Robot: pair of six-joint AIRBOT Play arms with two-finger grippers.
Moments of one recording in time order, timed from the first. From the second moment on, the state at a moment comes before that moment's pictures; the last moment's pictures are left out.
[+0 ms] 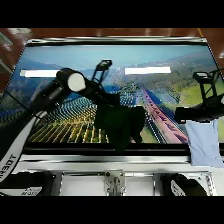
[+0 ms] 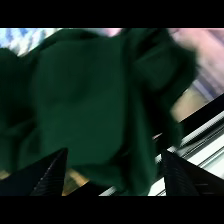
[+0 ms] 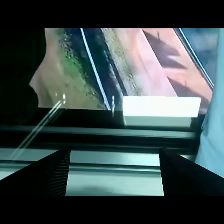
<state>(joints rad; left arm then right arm) -0.58 -1.52 1.62 1.23 -1.24 -1.69 -0.02 -0.96 1.15 -1.54 1.56 1.48</state>
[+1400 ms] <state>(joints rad) -0.35 -1.63 1.01 0.77 -0.91 -1.60 -0.23 -1.33 0.98 -1.08 1.27 1.37</state>
